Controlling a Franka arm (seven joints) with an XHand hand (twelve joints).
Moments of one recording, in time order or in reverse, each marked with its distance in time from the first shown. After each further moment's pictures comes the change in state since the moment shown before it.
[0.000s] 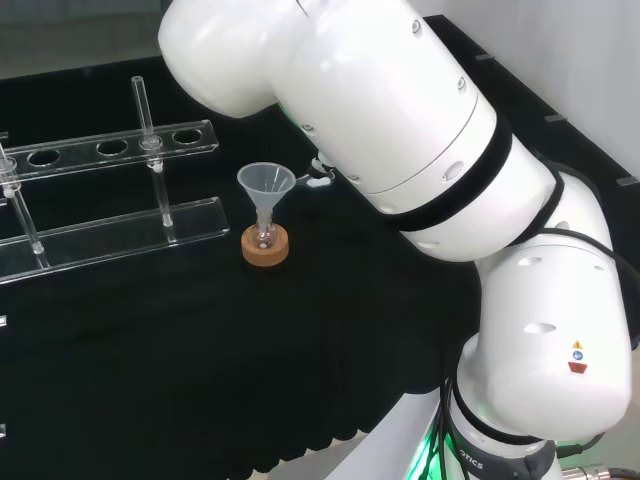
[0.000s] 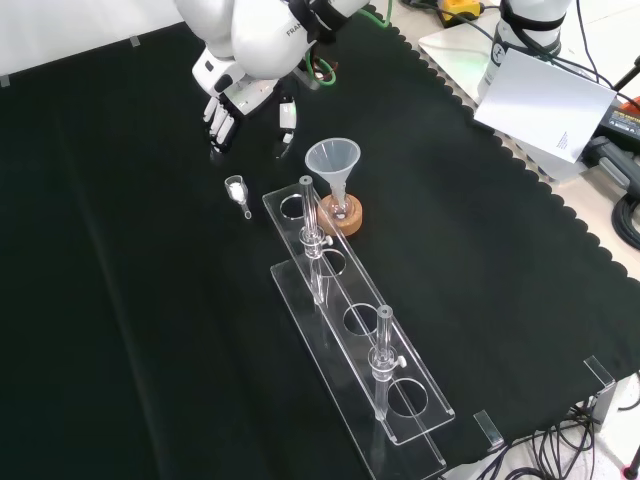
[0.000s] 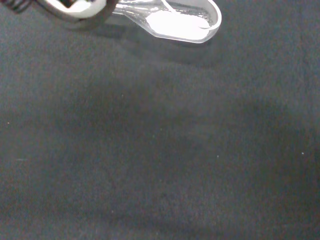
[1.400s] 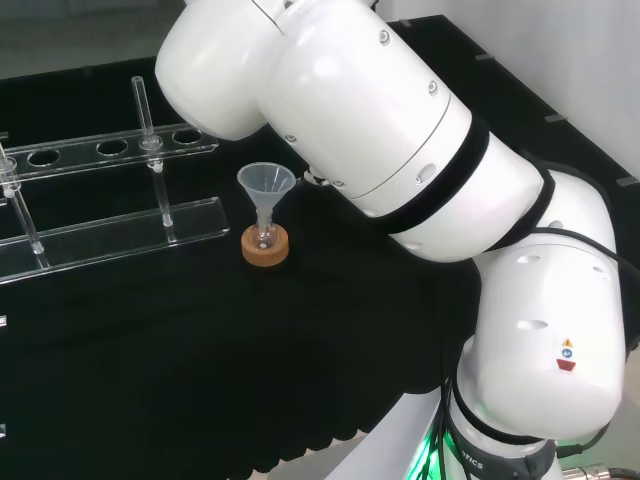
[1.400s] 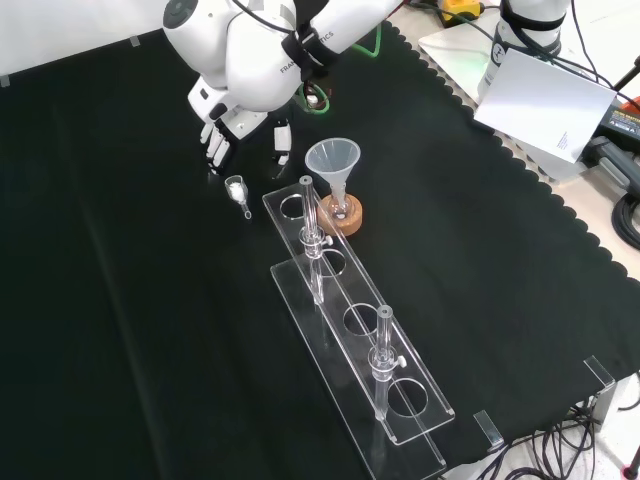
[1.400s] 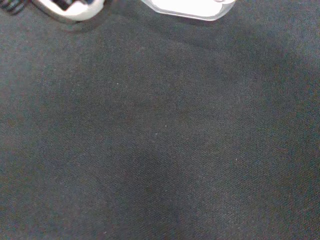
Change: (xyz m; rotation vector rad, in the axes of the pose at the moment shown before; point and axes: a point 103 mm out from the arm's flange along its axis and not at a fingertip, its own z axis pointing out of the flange) arm 0.007 0.029 0.024 0.033 -0.027 0.028
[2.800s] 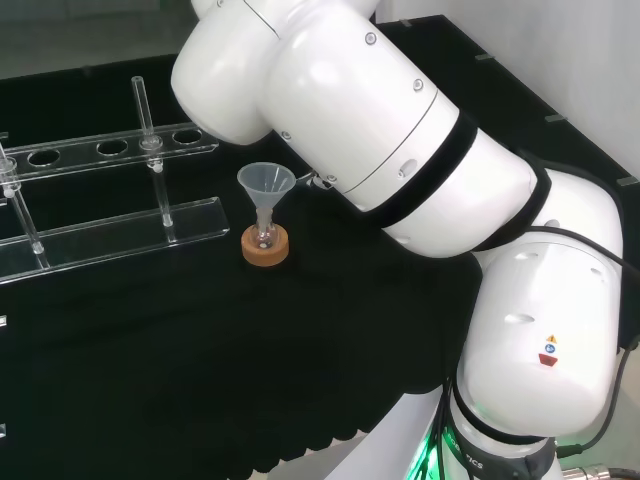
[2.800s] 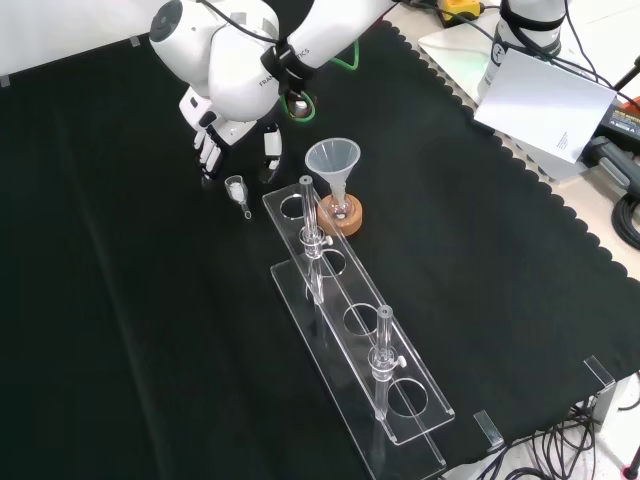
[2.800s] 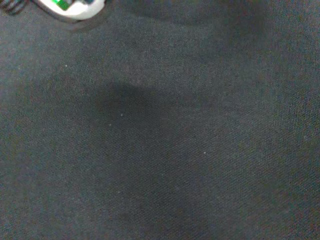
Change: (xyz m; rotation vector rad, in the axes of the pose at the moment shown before) arm -0.019 0.019 0.019 0.035 0.012 0.007
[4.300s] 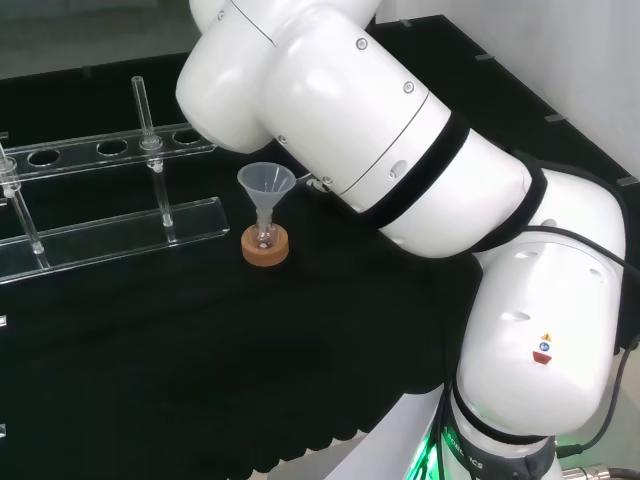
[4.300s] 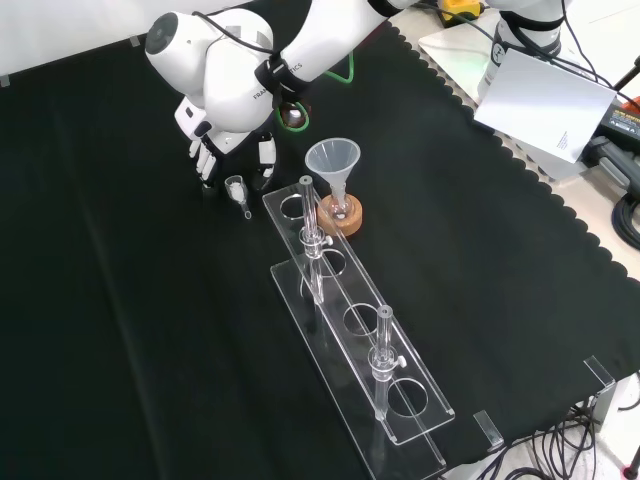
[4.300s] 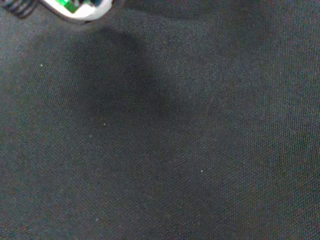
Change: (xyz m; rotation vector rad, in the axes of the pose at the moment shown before) arm -0.003 0.018 0.009 -0.010 -0.006 -0.006
